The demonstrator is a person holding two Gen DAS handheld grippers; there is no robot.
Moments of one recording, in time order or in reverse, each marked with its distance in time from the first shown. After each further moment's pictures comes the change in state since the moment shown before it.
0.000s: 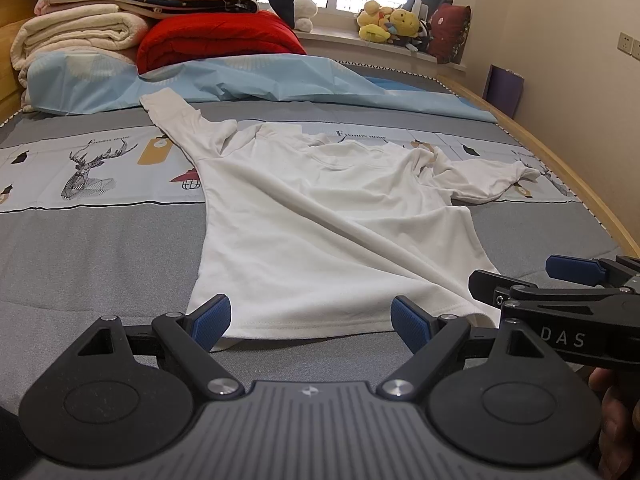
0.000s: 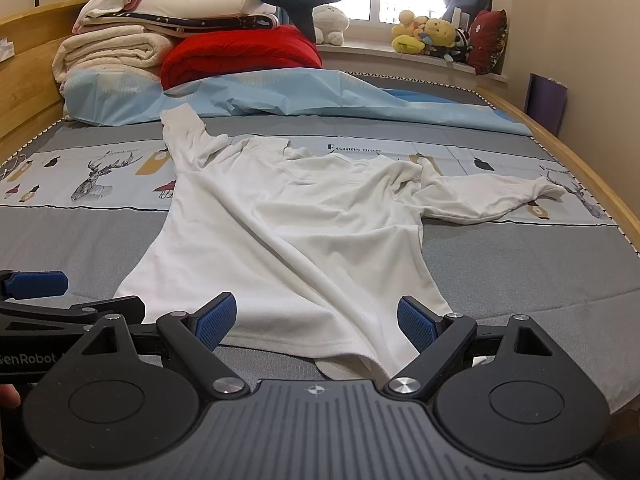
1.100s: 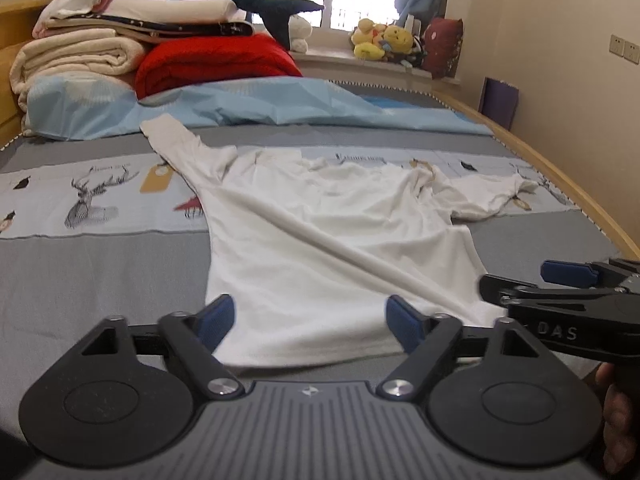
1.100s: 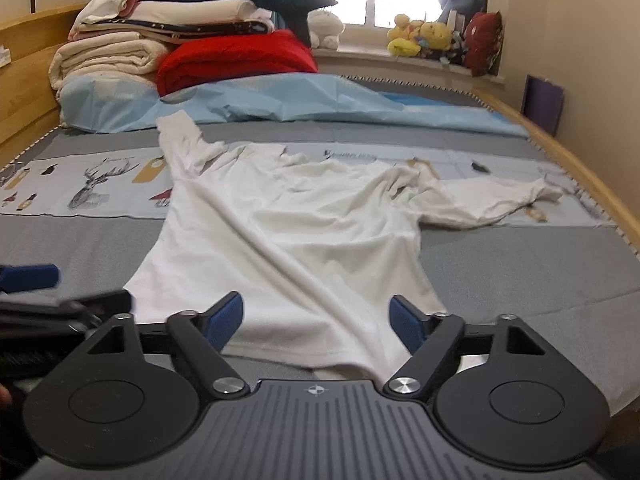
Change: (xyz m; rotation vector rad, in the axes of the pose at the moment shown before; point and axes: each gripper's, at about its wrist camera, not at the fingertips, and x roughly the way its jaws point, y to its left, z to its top) left arm -0.008 0.003 0.018 0.050 -0.128 0.009; right arm 0.131 0.038 -0.083 -0.010 -0.022 -0.020
